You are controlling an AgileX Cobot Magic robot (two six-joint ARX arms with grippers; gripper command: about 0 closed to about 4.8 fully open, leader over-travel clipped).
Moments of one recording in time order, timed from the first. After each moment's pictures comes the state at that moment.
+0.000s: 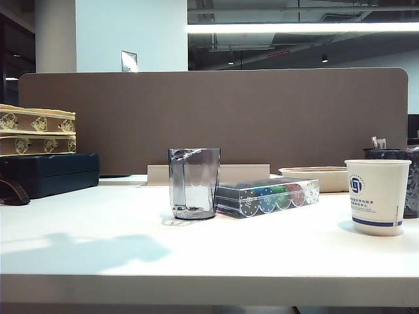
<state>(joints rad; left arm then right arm) -0.91 1.26 1.34 -0.74 -0.15 0.25 0.17 0.26 0.63 -0.42 0.13 -0.43</state>
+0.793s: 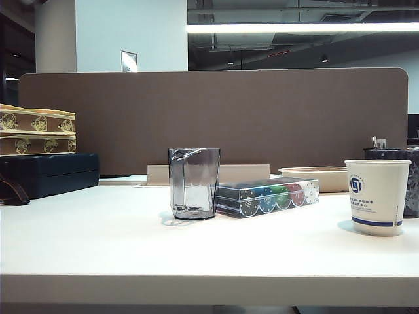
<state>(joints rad) -0.91 0.76 0.93 -0.83 -0.31 0.13 0.17 0.26 0.63 -0.56 0.03 -0.28</state>
